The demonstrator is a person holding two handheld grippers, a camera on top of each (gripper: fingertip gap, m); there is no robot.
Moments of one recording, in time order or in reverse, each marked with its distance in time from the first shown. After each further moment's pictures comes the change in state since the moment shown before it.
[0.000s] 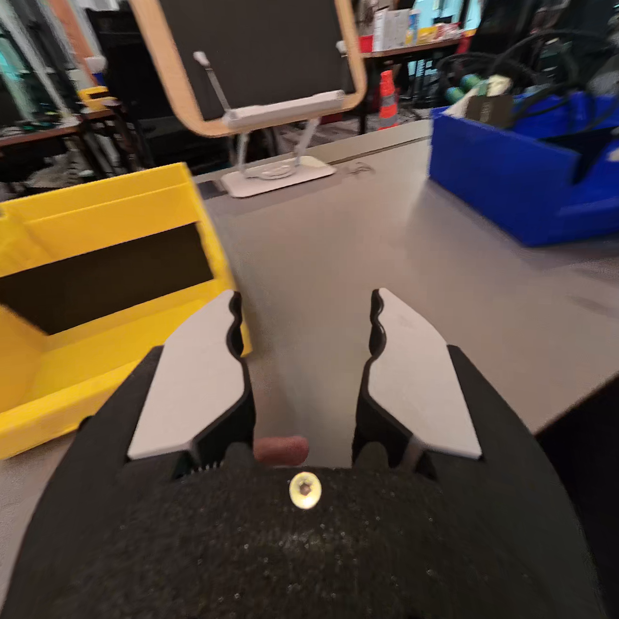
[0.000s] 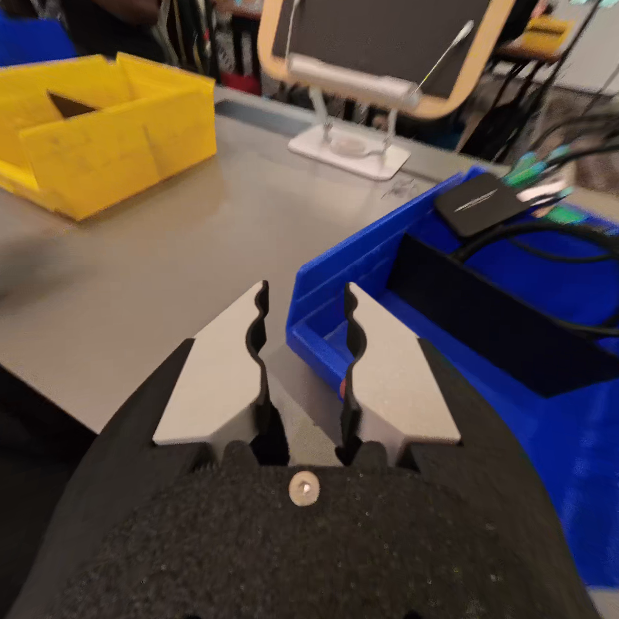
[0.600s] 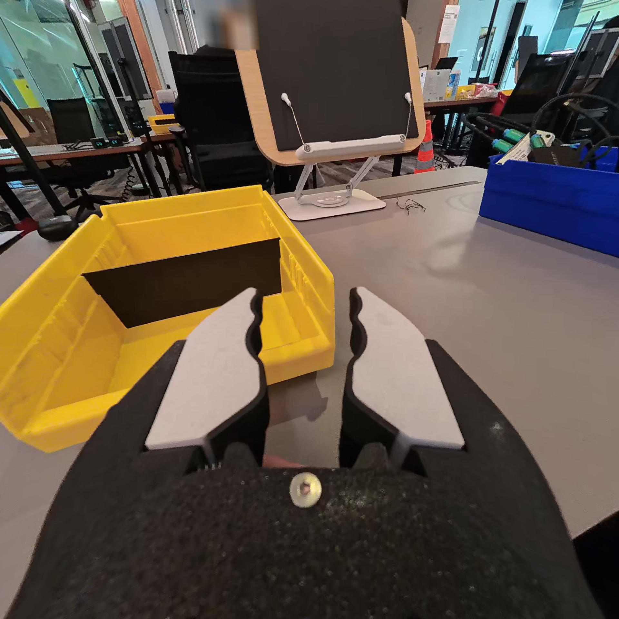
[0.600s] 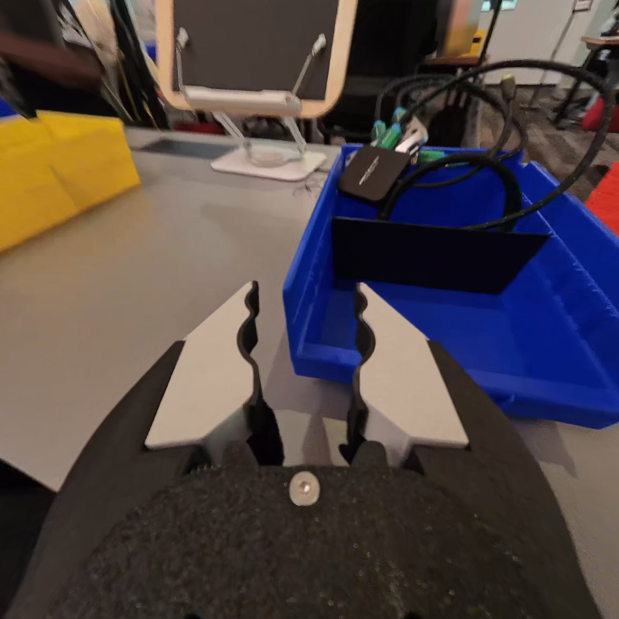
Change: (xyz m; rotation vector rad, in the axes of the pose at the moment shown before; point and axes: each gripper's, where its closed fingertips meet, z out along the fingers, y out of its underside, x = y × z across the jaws) left arm -0.077 -0.007 -0.010 0.094 -0.134 -0.052; right arm 0.122 0.034 -0.031 0.073 0.081 0.136
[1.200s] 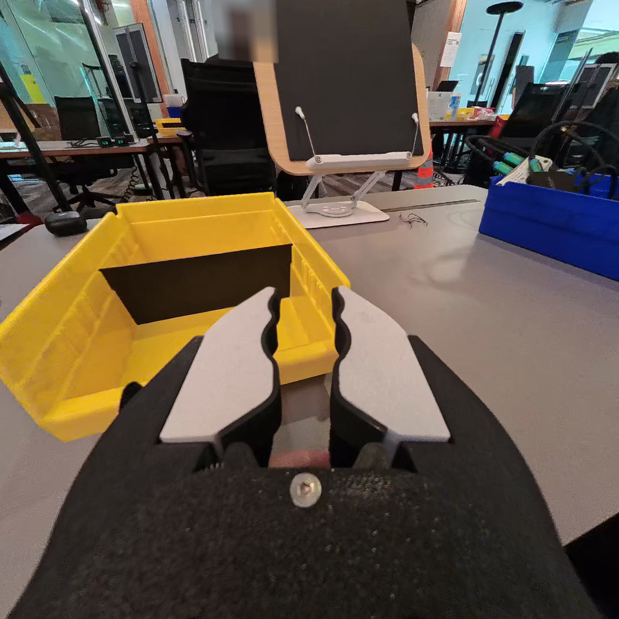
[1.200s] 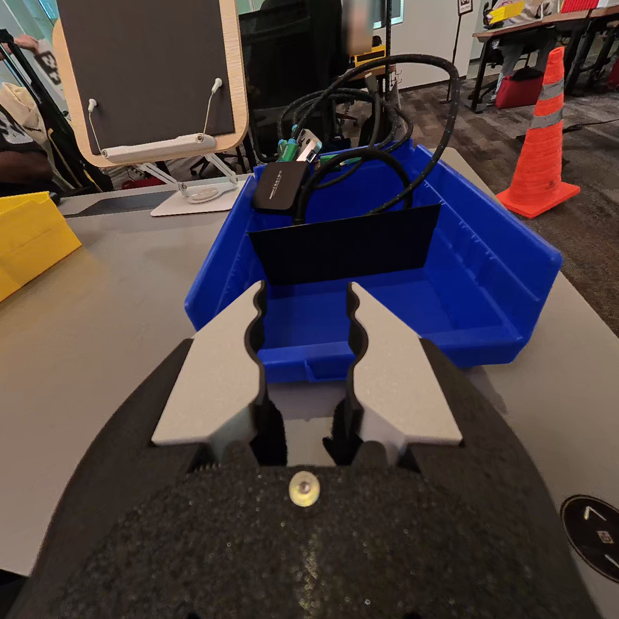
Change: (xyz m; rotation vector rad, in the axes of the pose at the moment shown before) left arm -0.013 -0.005 -0.005 0.028 -0.010 -0.046; right arm 0.064 0.002 -0.015 0.077 0.165 0.186
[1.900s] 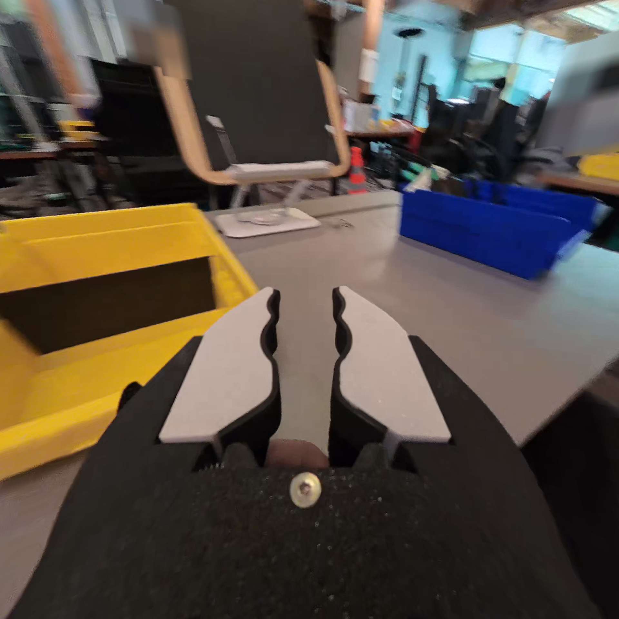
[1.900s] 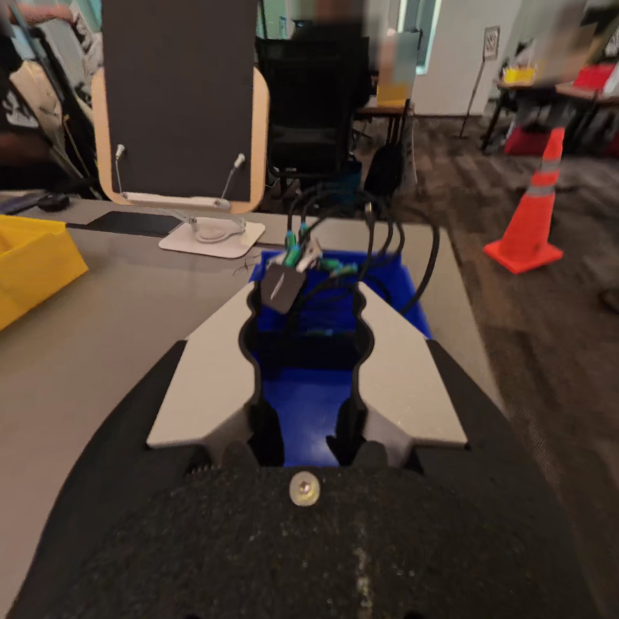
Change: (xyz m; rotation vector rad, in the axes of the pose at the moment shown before) left arm 0.048 -0.011 -0.013 0.030 0.156 -0.027; right arm -0.004 -0.120 0.025 -0.003 -0.046 -0.143
